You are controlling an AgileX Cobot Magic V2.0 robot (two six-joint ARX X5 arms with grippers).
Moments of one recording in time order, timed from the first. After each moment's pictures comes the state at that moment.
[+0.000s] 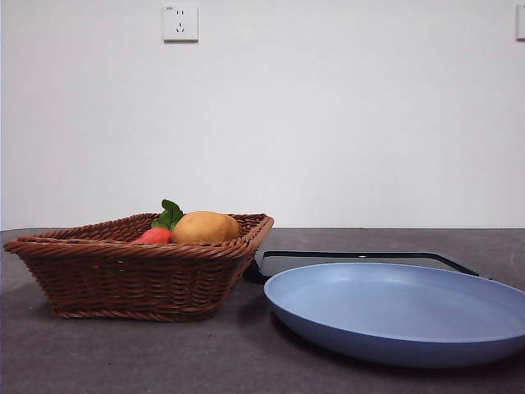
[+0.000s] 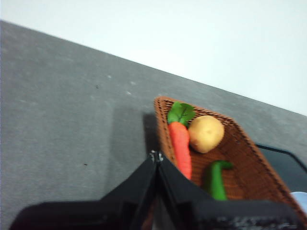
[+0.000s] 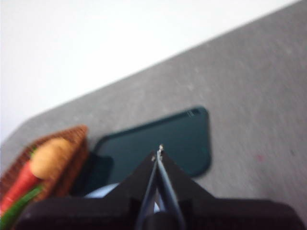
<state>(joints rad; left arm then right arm) 0.04 0.04 0.08 -0.15 0.27 -0.37 0.01 0.06 0.12 -0.15 -0.21 0.40</state>
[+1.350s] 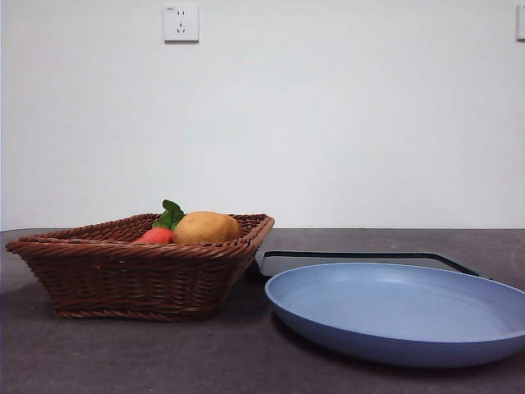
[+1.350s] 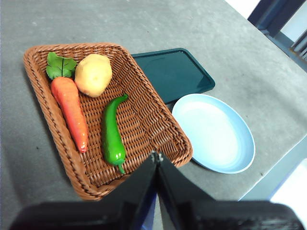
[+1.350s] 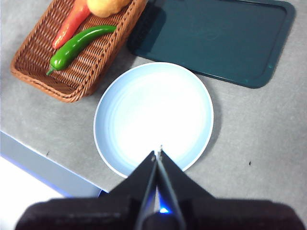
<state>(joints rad) 0.03 0.67 0.83 -0.80 0.70 0.09 0.14 0.76 0.98 -1.07 -0.39 -0.08</state>
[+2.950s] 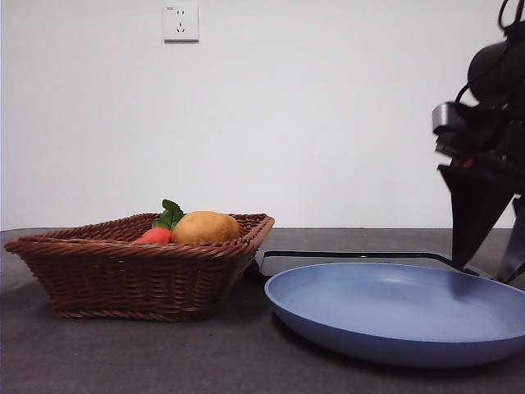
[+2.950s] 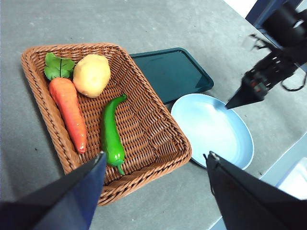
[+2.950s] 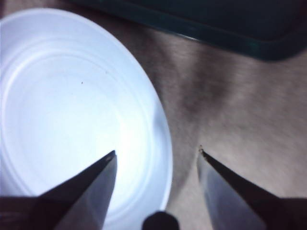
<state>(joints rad) 0.03 0.67 0.83 -0.80 0.71 0.10 0.18 1.59 0.98 -0.75 -0.33 -0.10</state>
